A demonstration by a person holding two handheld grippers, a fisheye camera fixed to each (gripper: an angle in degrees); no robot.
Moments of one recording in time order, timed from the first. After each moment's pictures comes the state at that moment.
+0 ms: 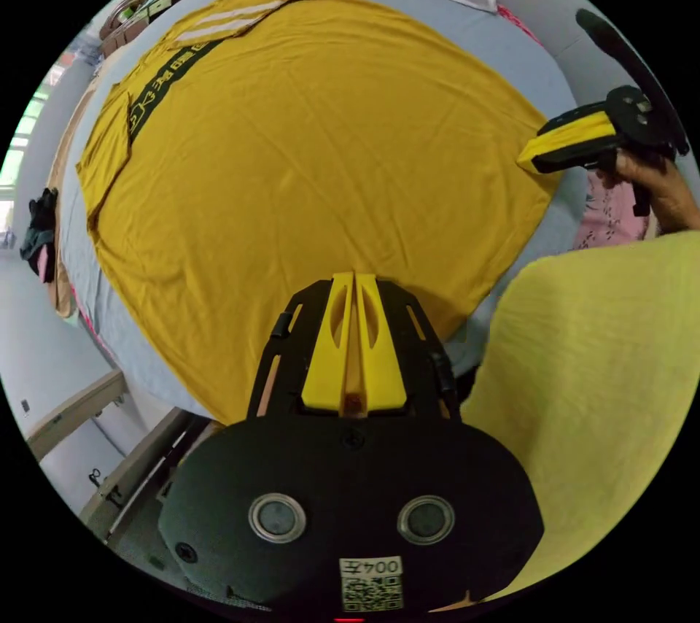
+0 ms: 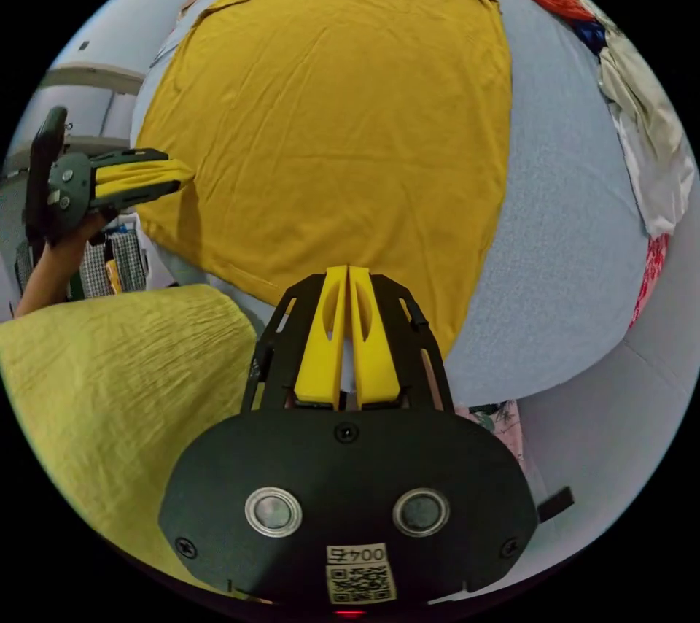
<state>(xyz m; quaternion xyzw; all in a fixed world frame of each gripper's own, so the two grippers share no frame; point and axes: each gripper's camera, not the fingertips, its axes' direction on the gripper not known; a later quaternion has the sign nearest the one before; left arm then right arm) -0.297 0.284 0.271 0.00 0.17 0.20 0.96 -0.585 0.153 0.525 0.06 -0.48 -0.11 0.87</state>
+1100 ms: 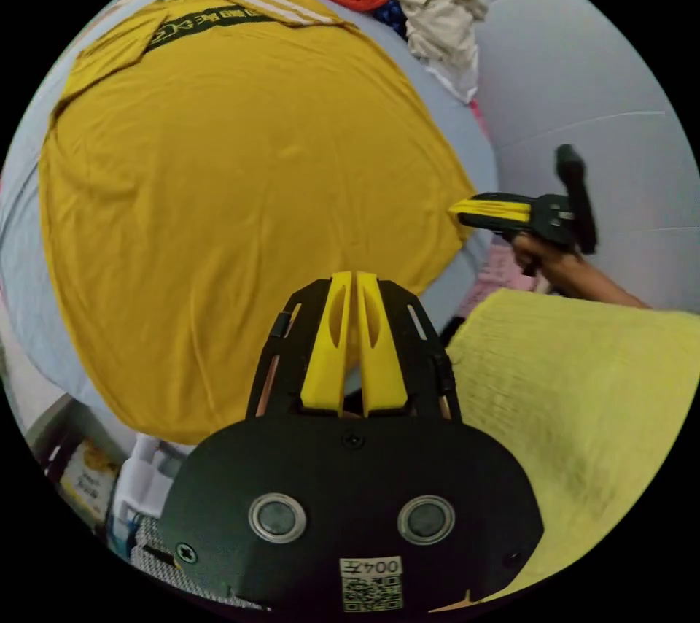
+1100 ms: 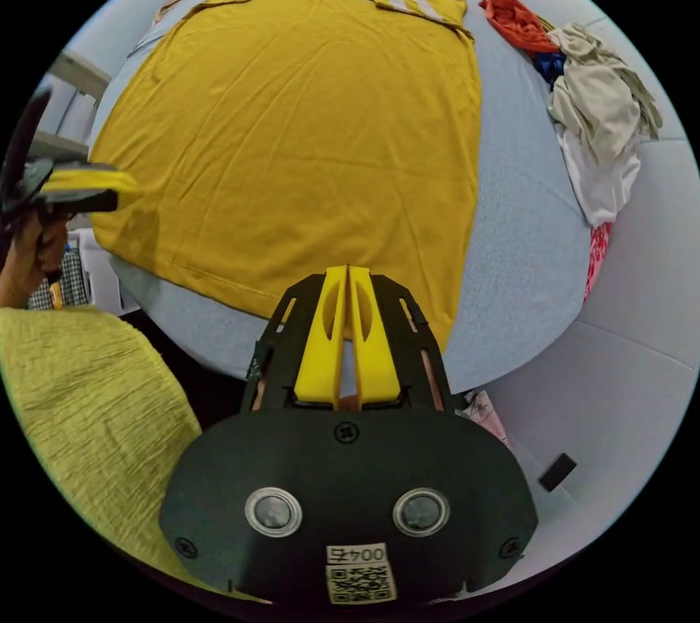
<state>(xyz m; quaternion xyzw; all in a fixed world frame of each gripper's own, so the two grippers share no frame) -0.447 0.505 0.370 0.07 0.46 0.10 0.88 -0.520 0.309 0.415 0.07 -0.39 -0.02 0.92</state>
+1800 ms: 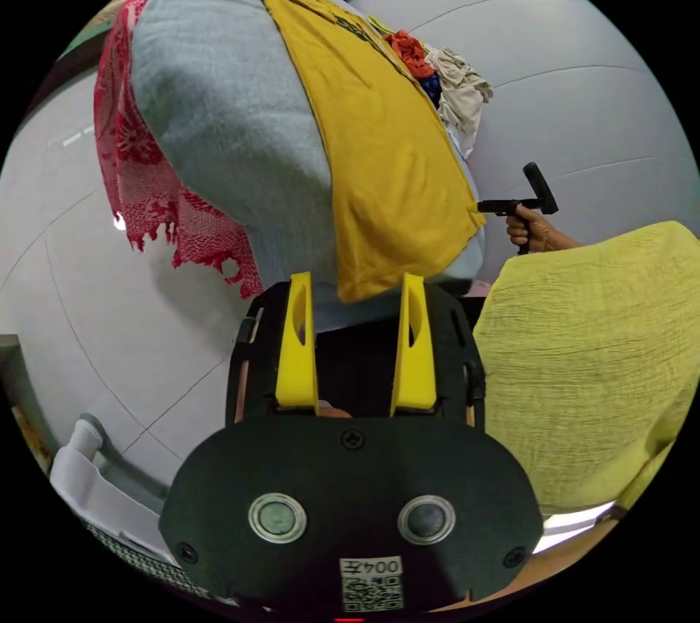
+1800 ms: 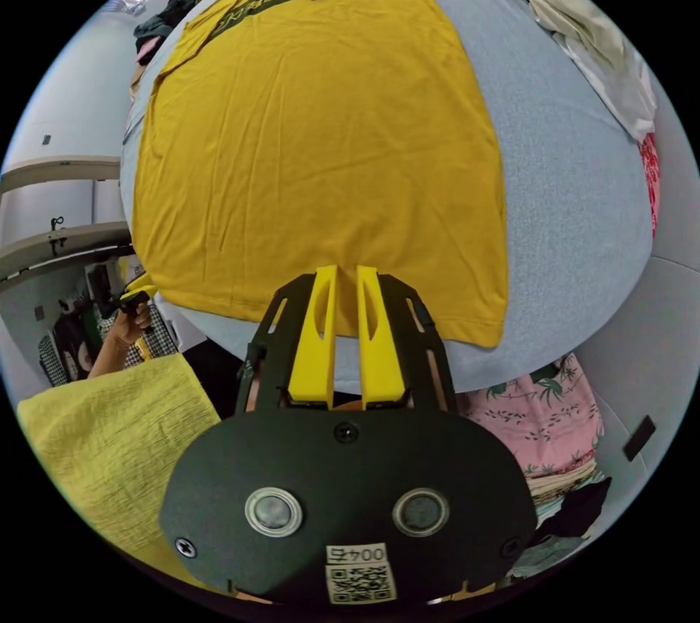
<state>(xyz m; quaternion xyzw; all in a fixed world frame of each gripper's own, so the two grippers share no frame) -0.680 0.694 0.536 0.09 0.55 0.02 0.83 -0.365 0.352 0.399 0.00 -0.55 0.06 0.84</state>
